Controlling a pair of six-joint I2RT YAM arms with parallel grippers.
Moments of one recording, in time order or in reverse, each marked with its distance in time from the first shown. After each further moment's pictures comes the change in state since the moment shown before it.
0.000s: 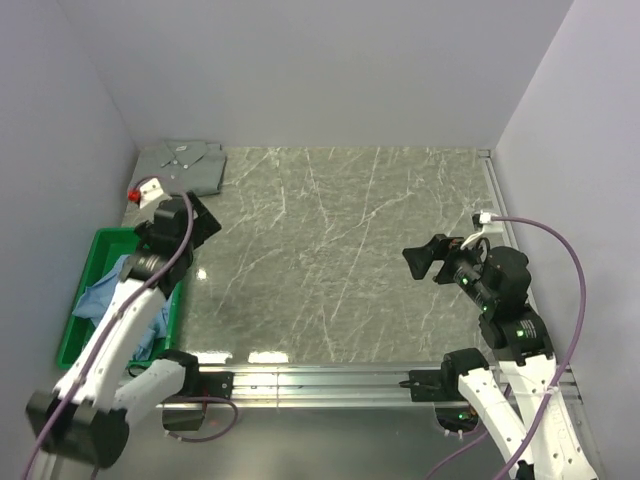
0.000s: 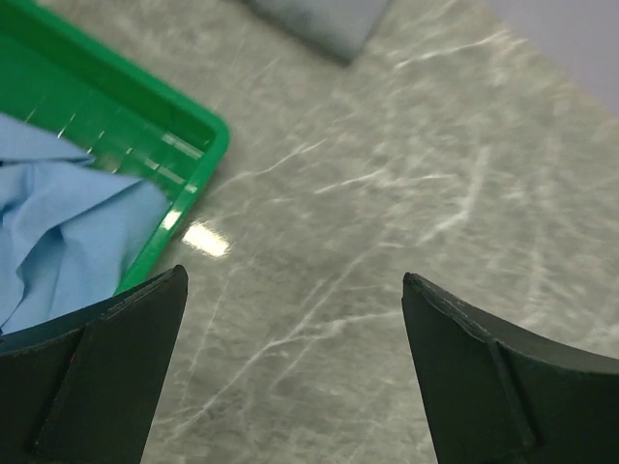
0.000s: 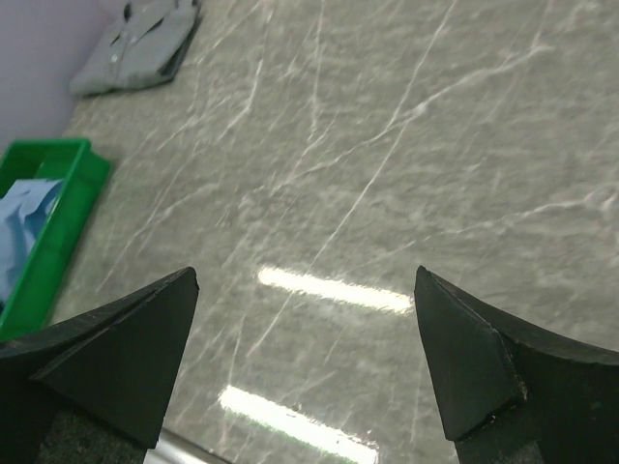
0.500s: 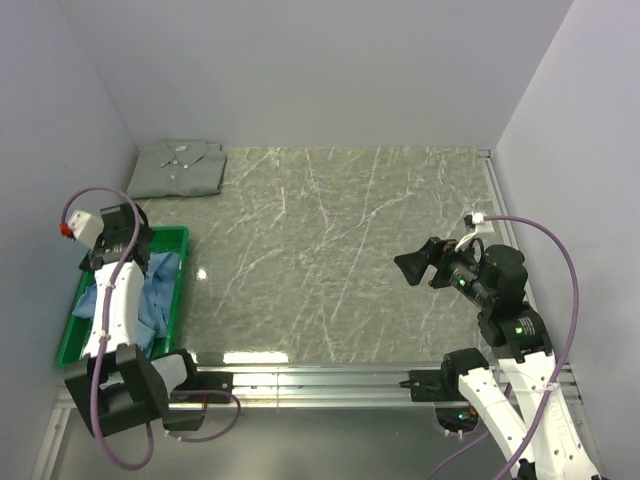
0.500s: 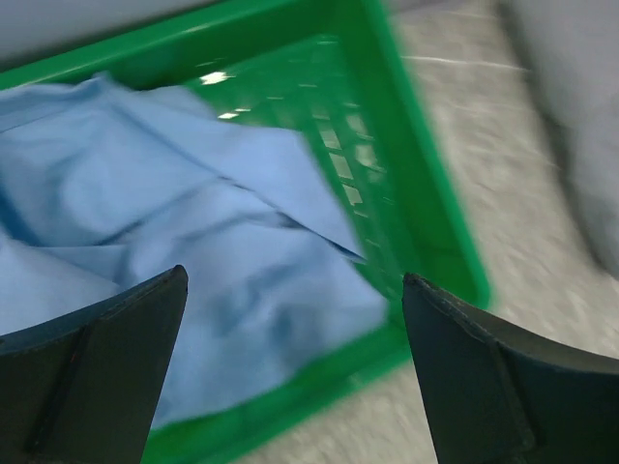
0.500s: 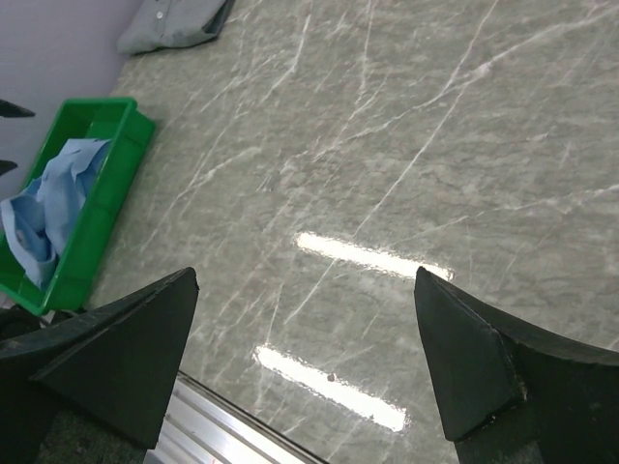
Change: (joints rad) left arm 0.542 0.216 -0.029 -0.006 -0.009 -0.113; right arm 0.008 0.027 0.000 -0.026 -0.131 0.043
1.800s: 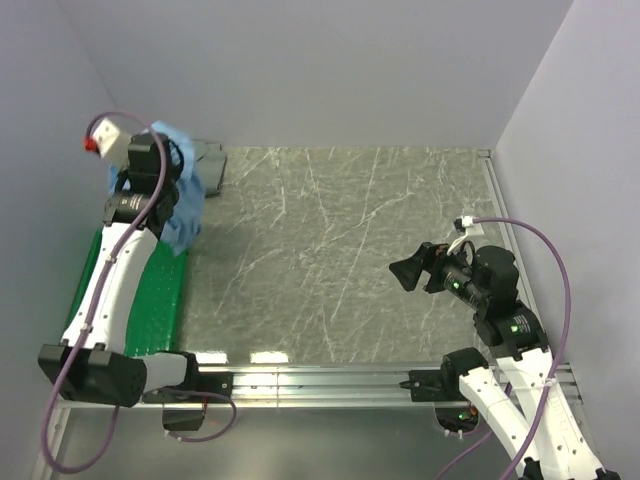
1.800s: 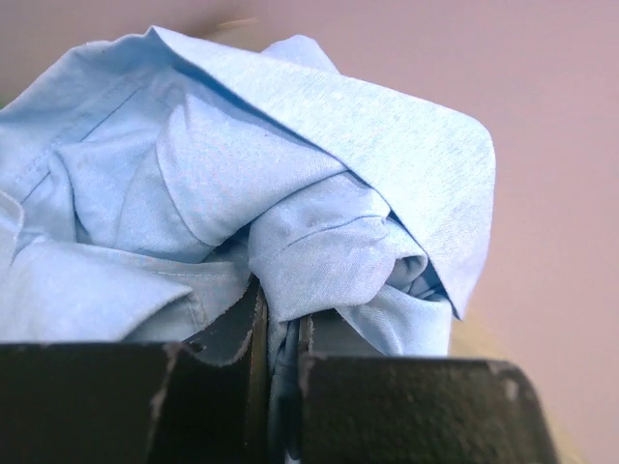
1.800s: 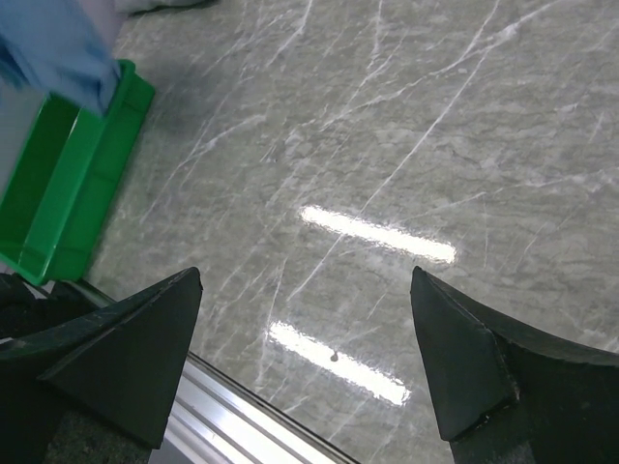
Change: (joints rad) left arm -0.344 0.148 0.465 -0.014 -0.103 -0.058; right arm 0.060 0.006 -0.035 -0.007 0.007 0.000
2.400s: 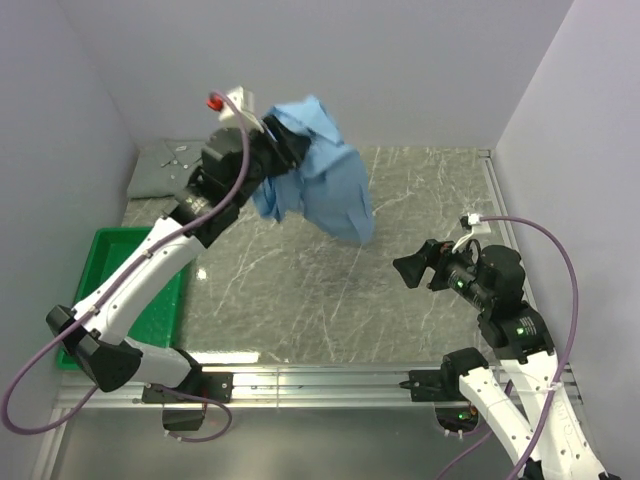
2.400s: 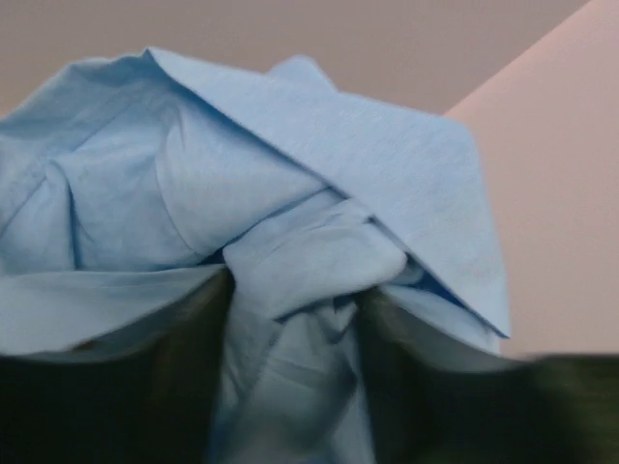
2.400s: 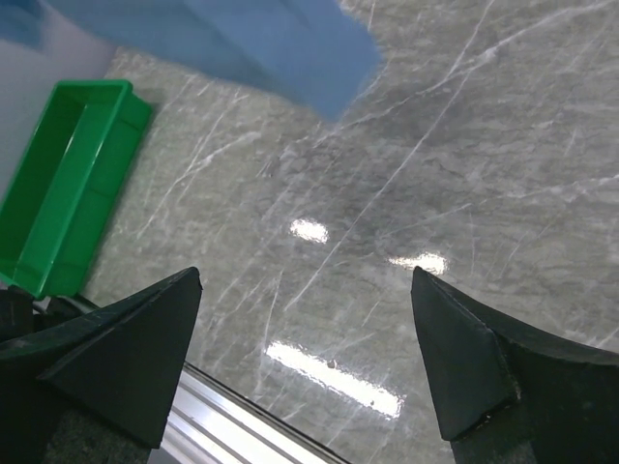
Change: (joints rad) left arm -0.583 0.121 0.248 0.285 0.349 0.190; right arm 0.000 -0.002 0.051 -0.030 0.041 -0.003
